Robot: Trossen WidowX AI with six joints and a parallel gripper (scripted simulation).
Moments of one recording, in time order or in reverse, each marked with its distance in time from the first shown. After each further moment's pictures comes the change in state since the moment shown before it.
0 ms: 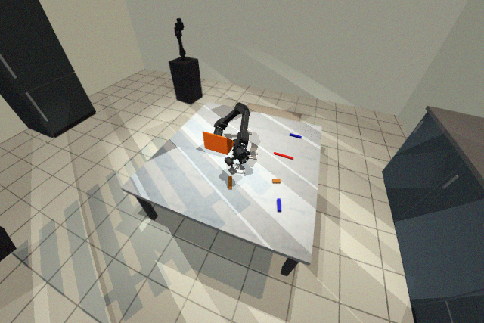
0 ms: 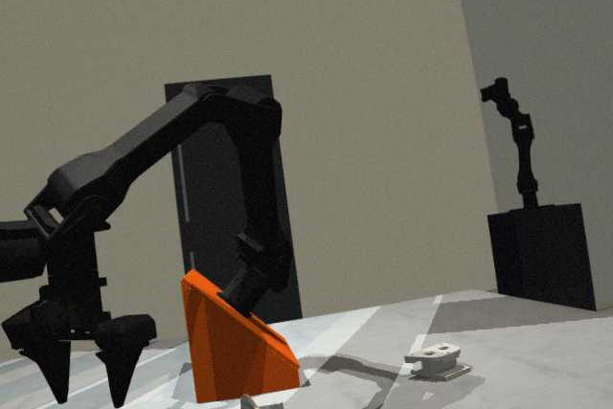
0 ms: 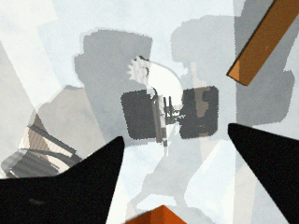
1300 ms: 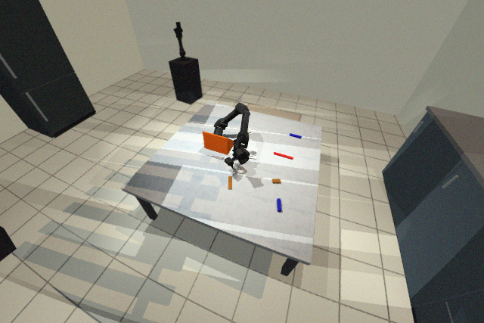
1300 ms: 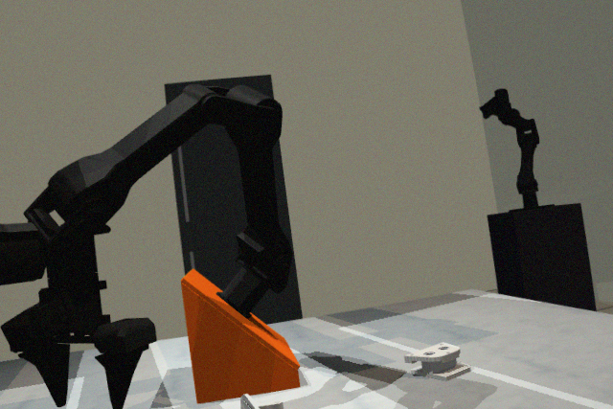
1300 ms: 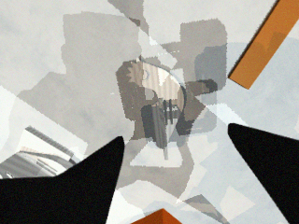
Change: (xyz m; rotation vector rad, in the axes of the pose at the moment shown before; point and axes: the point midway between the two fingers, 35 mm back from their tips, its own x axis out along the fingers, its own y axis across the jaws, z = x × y) arm 0.003 0.000 0.002 -0.005 -0.007 -0.003
